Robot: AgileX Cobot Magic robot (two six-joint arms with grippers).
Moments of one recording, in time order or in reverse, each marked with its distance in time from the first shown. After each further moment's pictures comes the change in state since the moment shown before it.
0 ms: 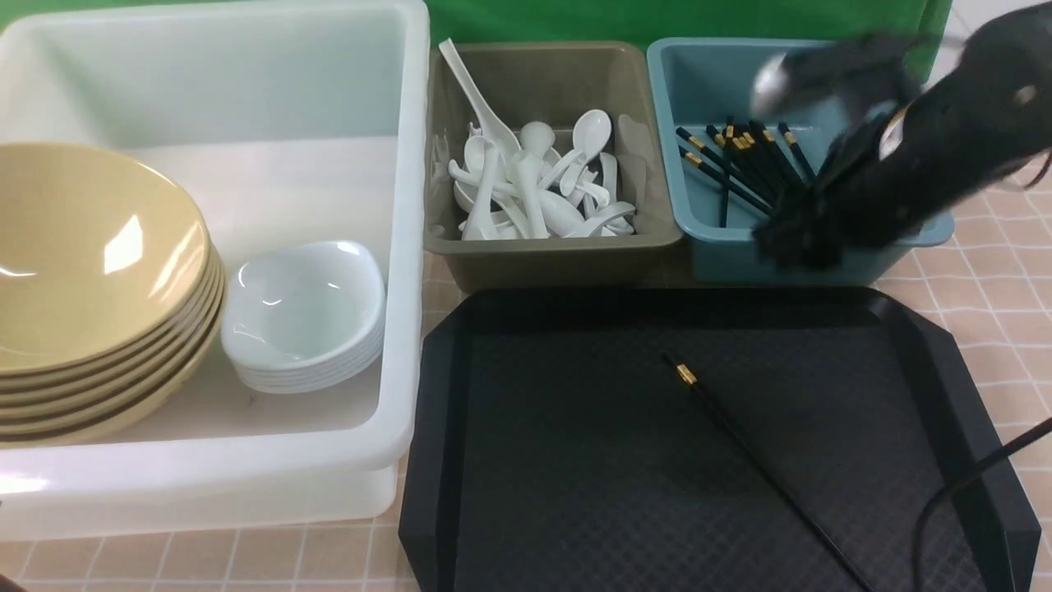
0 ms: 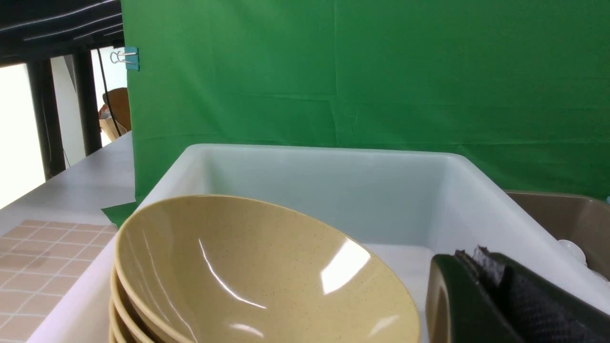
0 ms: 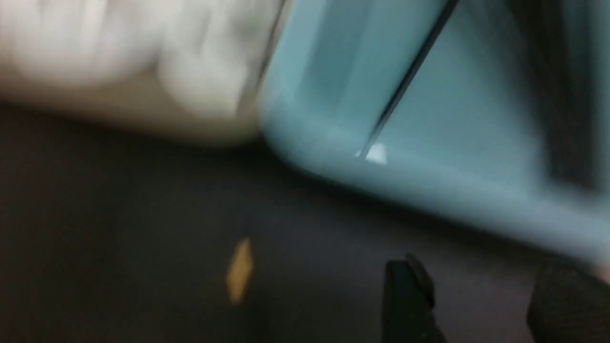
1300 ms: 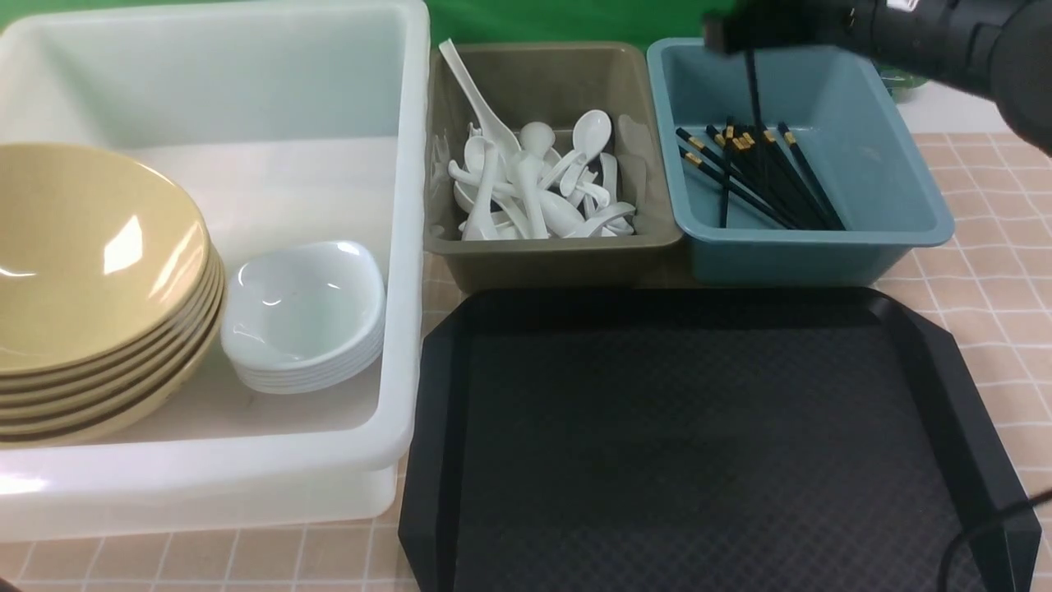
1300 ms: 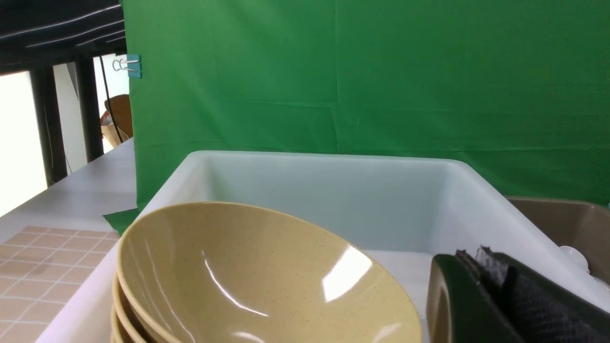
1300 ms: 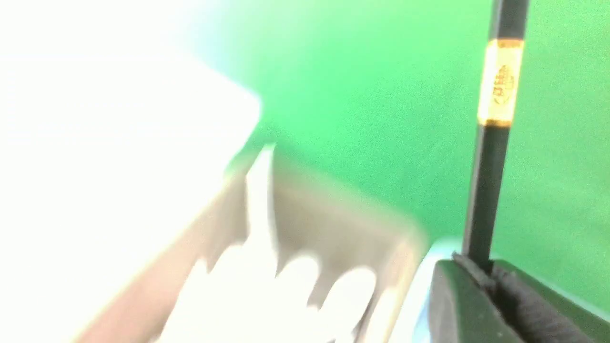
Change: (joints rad) right arm -0.009 -0.082 0.019 0.044 -0.929 -0.106; left arm 0.000 0.000 0.000 0.000 -0.017 0.002
